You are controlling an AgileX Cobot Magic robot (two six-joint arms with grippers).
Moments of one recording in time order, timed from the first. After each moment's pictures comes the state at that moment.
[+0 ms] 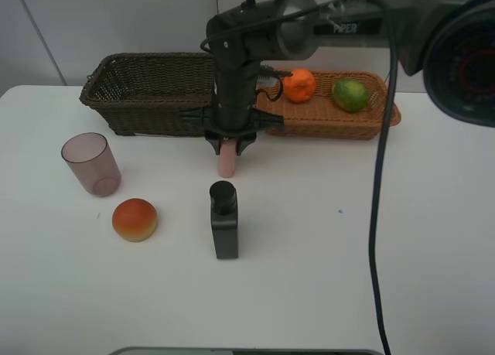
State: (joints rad) left arm 0.00 -0.01 -0.50 -0.01 1.07 -0.07; right arm 0.73 2.33 -1.87 -0.15 1.00 0.80
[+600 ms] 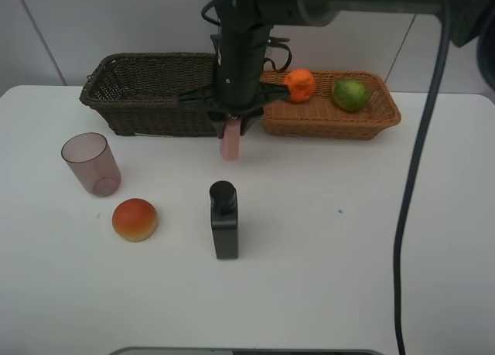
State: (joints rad) left arm 0.00 -0.01 -0.50 -0.01 1.07 -0.07; right arm 0.73 2.21 -1.87 -0.12 1.10 0.50
